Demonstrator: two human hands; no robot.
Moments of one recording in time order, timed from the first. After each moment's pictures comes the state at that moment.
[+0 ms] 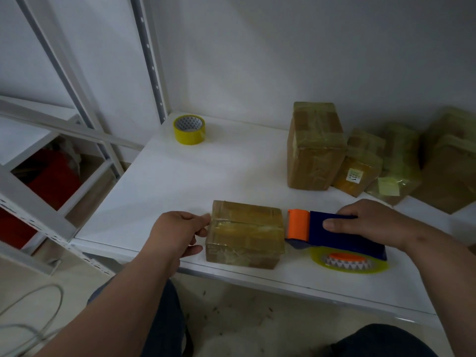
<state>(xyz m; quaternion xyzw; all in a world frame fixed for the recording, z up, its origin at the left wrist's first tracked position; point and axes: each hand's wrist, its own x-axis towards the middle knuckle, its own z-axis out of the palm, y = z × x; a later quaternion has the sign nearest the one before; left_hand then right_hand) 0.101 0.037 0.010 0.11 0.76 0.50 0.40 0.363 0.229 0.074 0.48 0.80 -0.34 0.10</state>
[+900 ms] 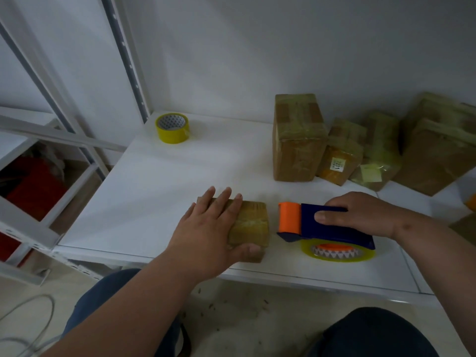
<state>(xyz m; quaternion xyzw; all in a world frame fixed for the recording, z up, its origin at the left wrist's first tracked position) 0.141 0.056 0.005 0.63 0.77 0.04 0.11 0.381 0.238 0.062 0.44 0.83 -0.34 0.09</state>
